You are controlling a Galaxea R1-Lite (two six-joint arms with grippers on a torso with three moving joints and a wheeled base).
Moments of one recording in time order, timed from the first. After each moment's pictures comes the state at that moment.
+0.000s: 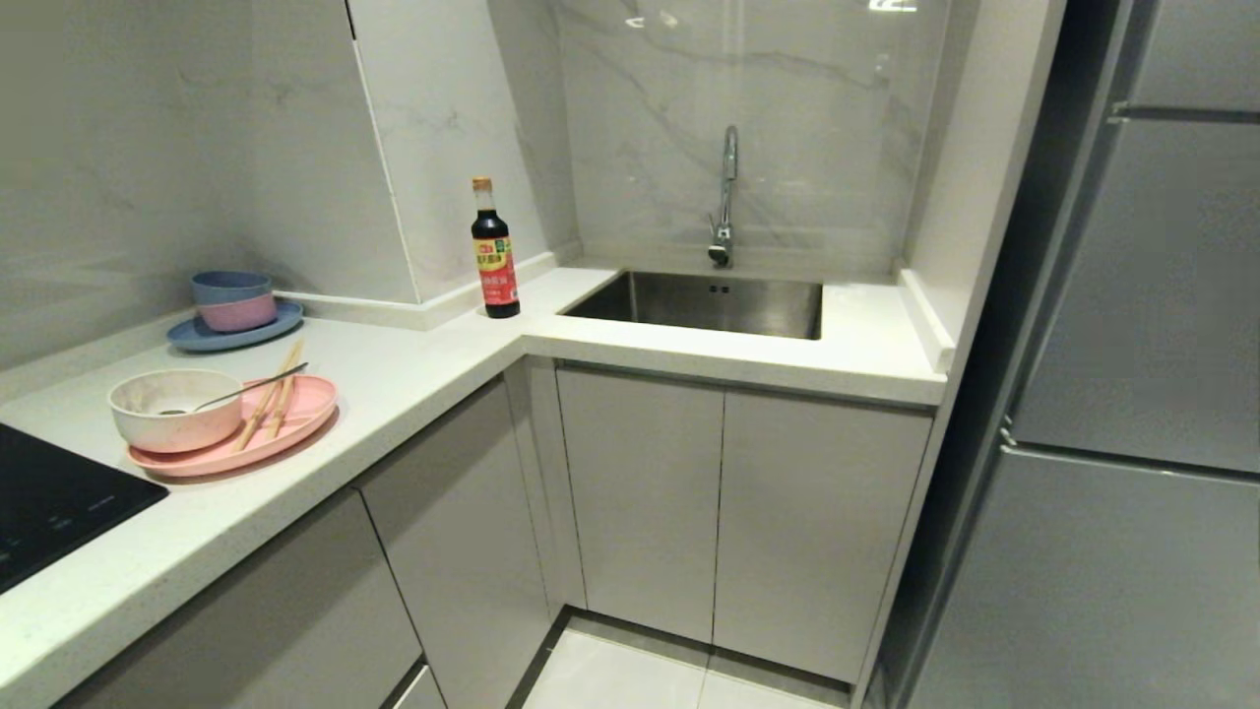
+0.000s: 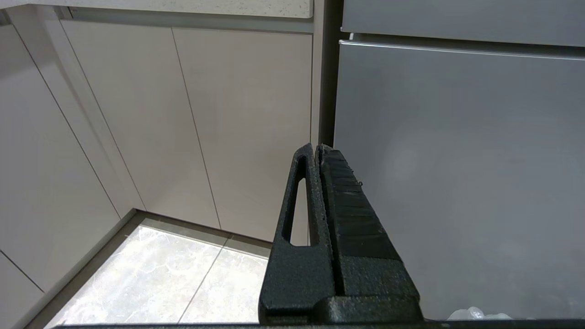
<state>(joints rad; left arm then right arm) -0.01 0.00 0.00 0.00 0.02 -0.02 0.01 0.00 0.00 0.00 0.00 0.01</state>
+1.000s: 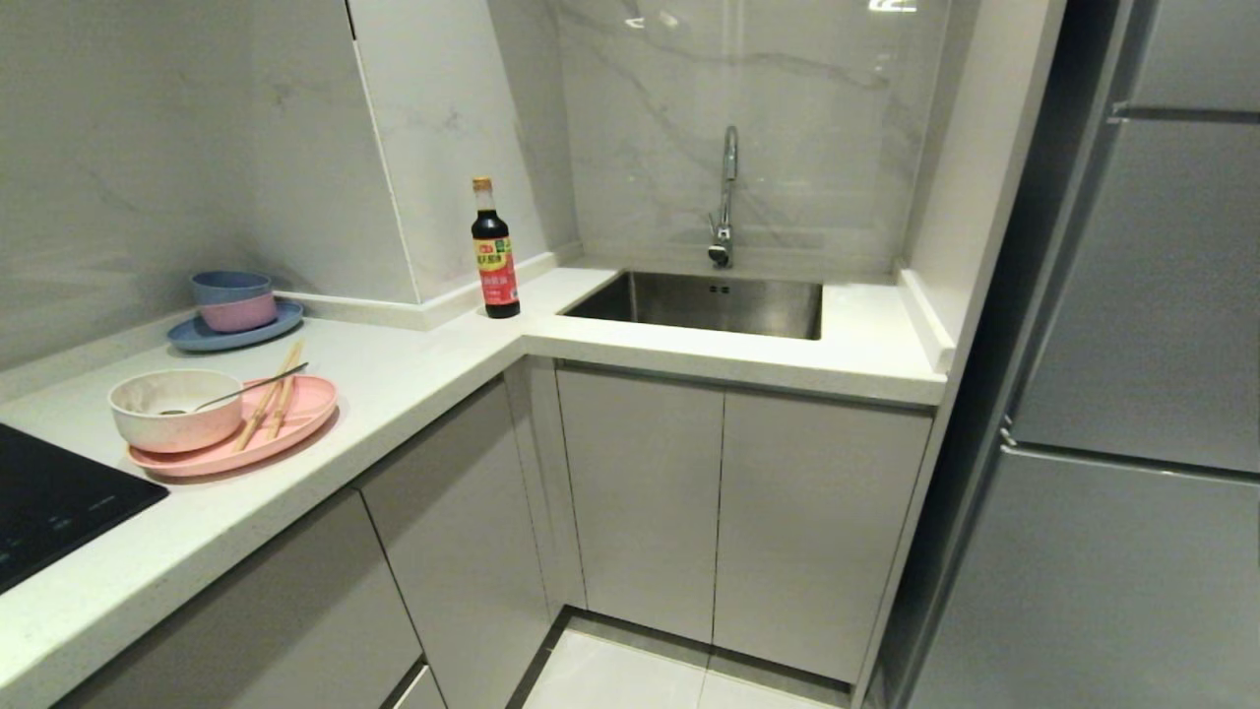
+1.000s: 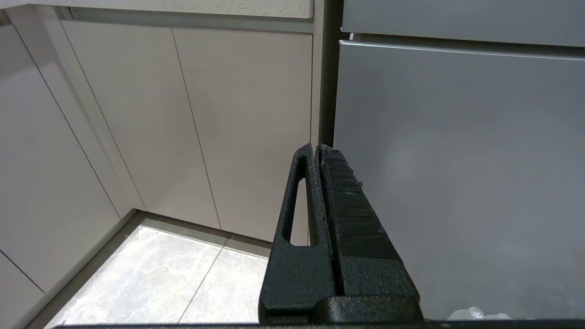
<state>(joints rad) -0.01 0.00 0.00 0.00 0.02 -0.02 0.01 0.00 0.00 0.00 0.00 0.01</state>
